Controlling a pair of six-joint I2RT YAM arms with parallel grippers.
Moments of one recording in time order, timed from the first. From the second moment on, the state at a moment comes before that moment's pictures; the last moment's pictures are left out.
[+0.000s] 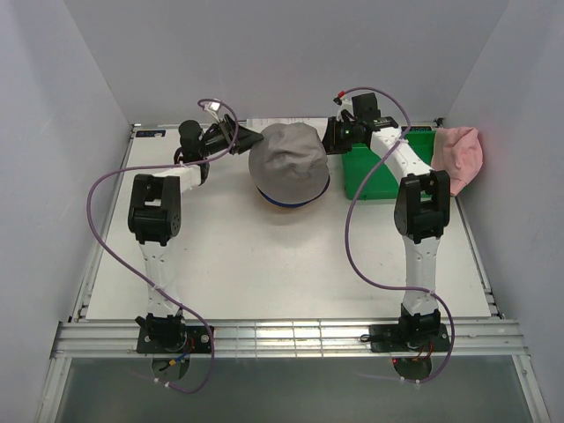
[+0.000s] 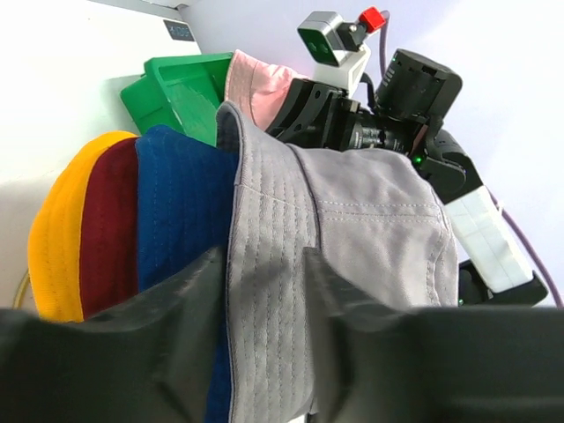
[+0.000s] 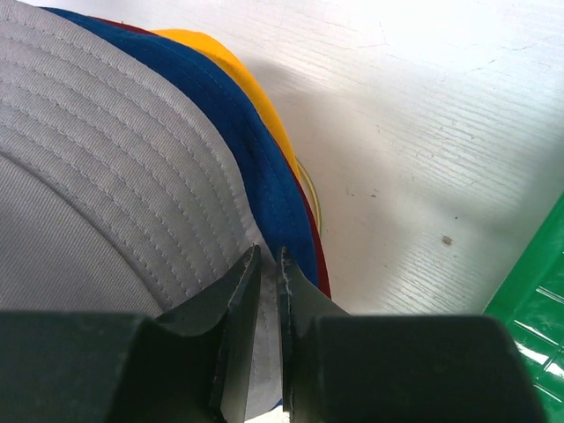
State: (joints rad) left arm -0.11 2.20 1.49 0.85 0.99 -1.19; right arm 0.26 2.22 2.00 -0.57 -0.56 0.23
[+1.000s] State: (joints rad) left arm -0.09 2.19 1.22 1.09 0.96 -1.26; right arm 0.26 2.21 1.93 -0.55 -0.49 0.24
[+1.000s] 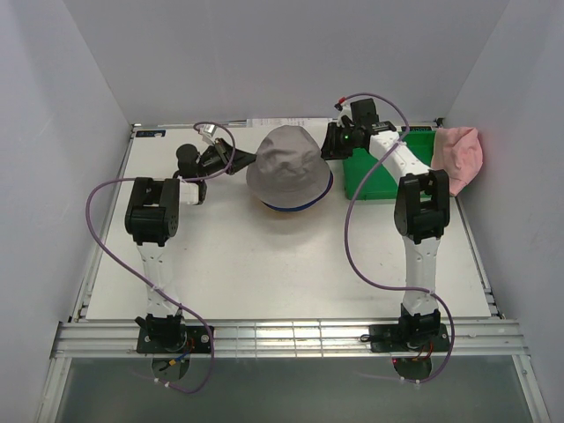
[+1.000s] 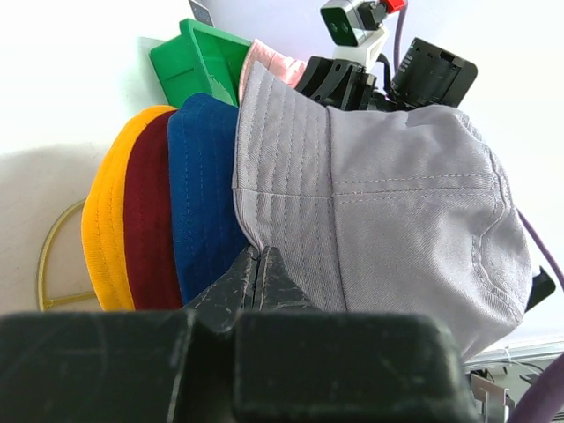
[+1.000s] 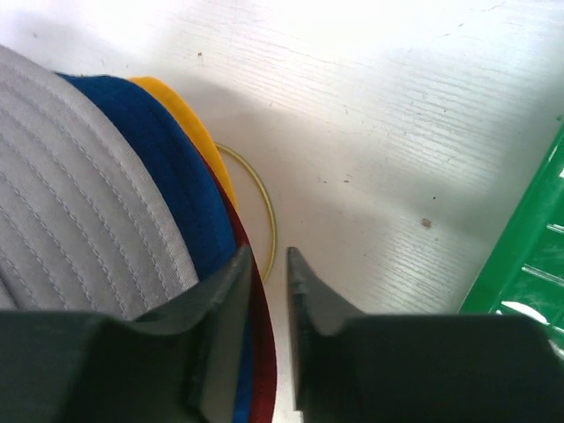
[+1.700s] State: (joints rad) left arm -0.09 2.14 1.18 1.05 0.96 -1.27; right arm 0.11 1.76 1.43 -0.36 -0.59 0.53
